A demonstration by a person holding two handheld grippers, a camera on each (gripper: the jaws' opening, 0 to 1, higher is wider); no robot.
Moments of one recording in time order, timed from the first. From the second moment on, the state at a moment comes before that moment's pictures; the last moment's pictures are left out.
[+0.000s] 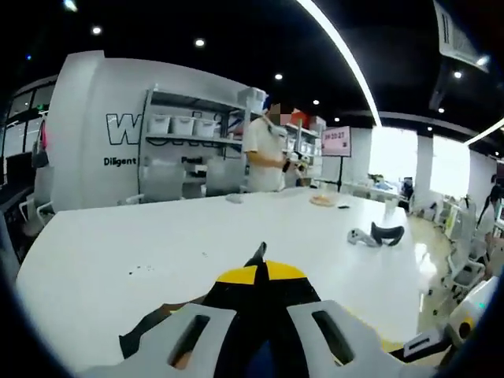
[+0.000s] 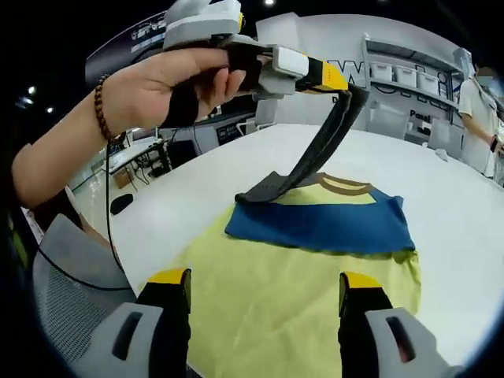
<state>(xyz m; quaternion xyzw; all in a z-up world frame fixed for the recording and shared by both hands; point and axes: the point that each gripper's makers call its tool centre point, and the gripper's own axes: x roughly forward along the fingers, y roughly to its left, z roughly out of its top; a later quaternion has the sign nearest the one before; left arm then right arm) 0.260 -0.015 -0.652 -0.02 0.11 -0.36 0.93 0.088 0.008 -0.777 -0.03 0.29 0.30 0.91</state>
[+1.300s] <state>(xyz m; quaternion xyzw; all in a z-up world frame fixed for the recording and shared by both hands) 0.239 -0.107 -0.783 -0.03 0.24 -0.41 0.88 0.079 -0.029 -0.782 -0.02 0.32 0.26 0.91</state>
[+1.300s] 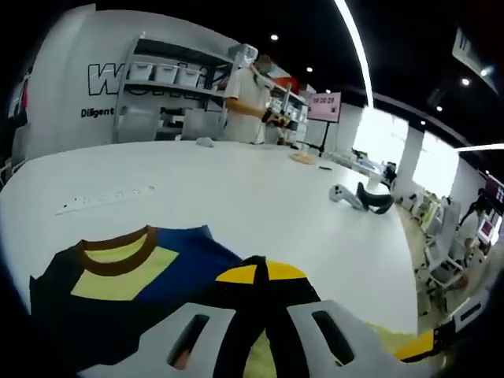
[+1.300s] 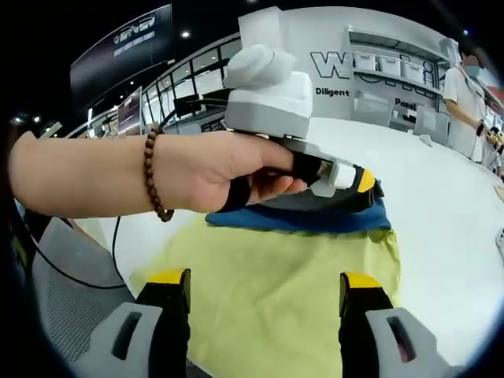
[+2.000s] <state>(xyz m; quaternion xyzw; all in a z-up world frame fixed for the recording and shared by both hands) 0.213 -0.113 -0.826 -0.02 0.30 -0.44 0.85 0.077 -0.037 -0.787 -0.02 0.33 0.25 0.91</state>
